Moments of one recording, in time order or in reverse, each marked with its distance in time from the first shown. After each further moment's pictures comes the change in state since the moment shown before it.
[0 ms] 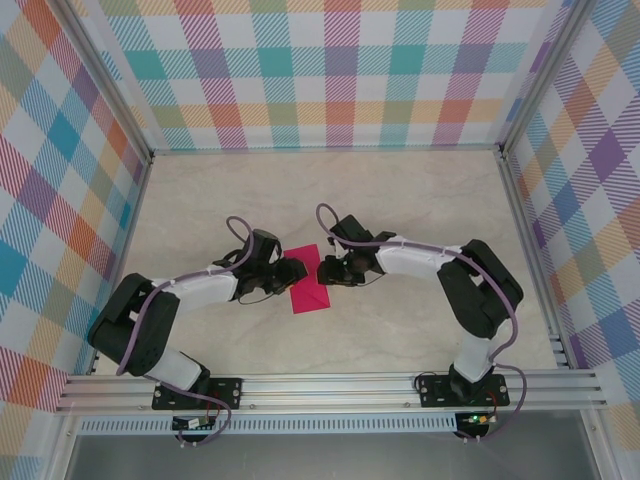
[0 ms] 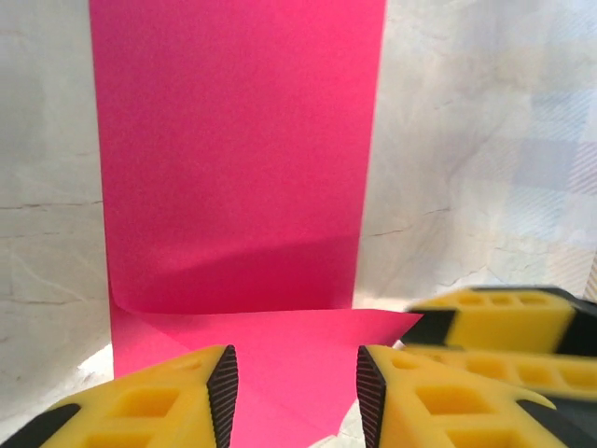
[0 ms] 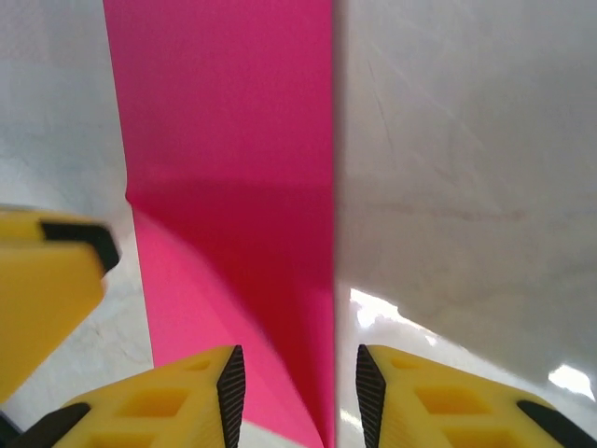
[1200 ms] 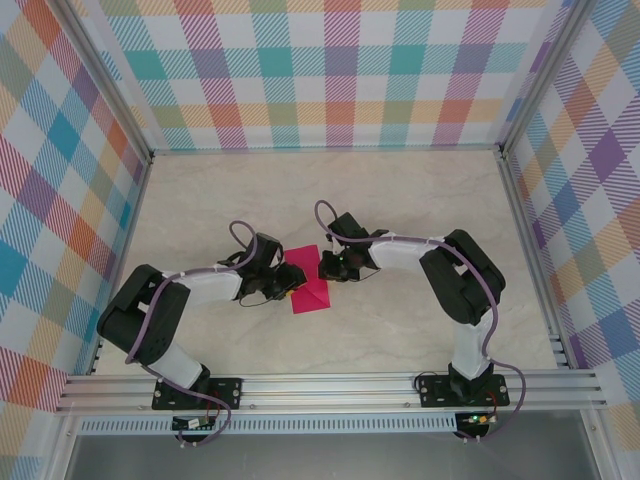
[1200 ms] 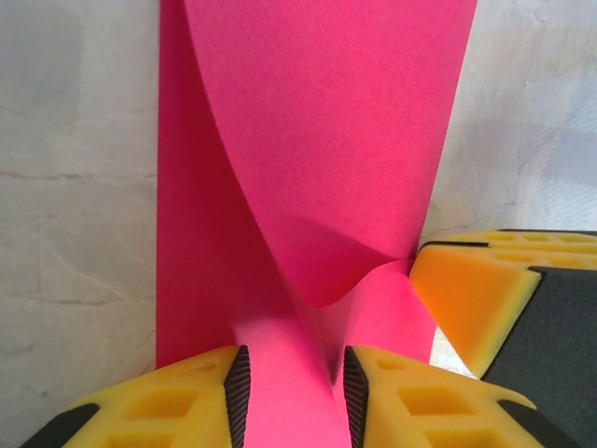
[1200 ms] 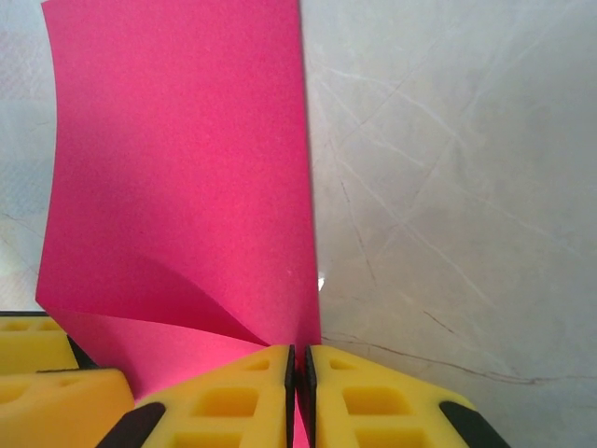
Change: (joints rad) left arm 0.005 0.093 0.002 0.012 0.040 -0.023; right arm -0.038 0.106 0.029 0.087 -0.024 0.034
